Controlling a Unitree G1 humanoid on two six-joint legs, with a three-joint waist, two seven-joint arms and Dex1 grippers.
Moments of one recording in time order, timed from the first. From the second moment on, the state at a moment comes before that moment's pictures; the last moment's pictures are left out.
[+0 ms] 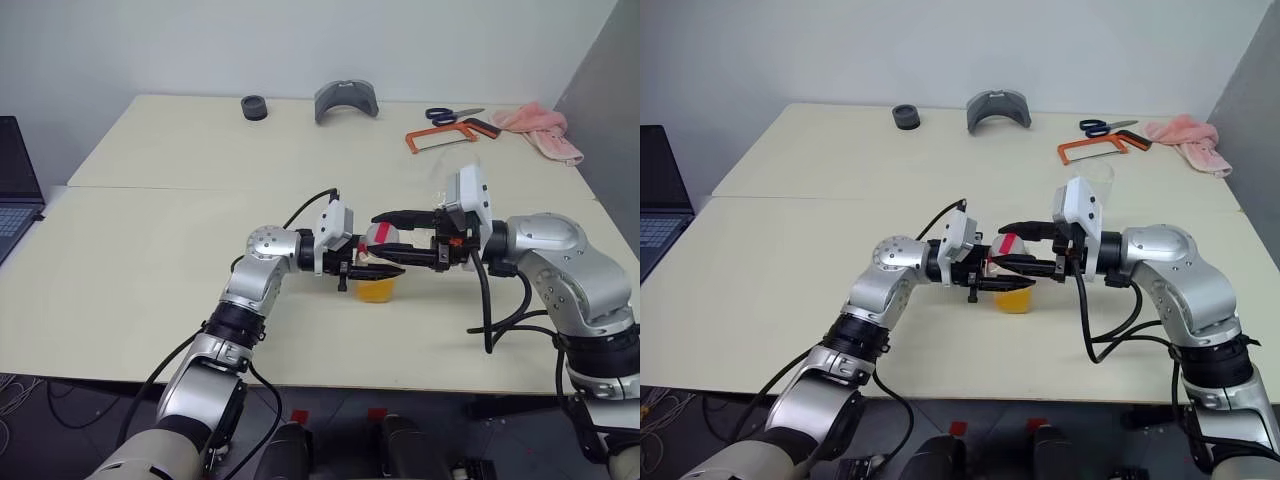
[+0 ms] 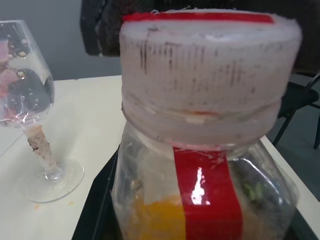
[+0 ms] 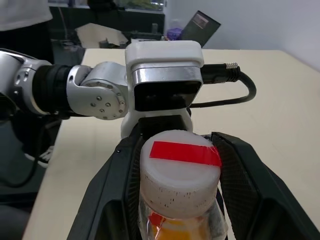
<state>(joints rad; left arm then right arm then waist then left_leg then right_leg) -0.76 0.24 -0.20 0.40 -0.29 0.04 -1.32 -0.63 -0.61 0.09 -0.26 0.53 0.59 1.06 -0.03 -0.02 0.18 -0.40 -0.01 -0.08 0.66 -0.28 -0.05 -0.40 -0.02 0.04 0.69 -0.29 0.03</state>
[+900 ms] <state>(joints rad) -0.74 0.23 -0.19 0.37 -0.29 0.04 -1.22 -0.42 -0.44 0.04 -0.50 0.40 0.52 0.61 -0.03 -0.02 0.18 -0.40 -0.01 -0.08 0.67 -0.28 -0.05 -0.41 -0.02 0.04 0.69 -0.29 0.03</state>
